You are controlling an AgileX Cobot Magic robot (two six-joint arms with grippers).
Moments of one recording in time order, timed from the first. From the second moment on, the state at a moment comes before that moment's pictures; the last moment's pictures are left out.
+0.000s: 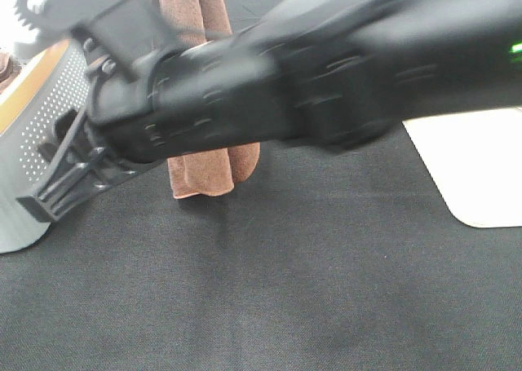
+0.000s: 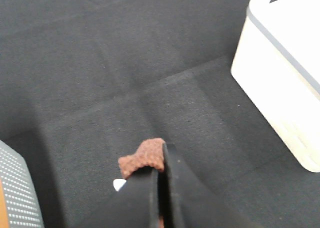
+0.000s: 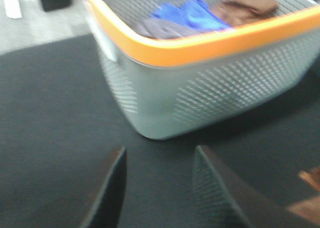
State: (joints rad) left arm -0.70 1.73 -2.10 0.24 1.12 -0.31; right arm 1.03 1.74 -1.12 1.46 -0.03 -1.51
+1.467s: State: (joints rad) left arm -0.70 1.73 -2.10 0.32 1.19 -0.31; right arm 1.03 1.84 -1.05 1.75 -0.86 -1.70
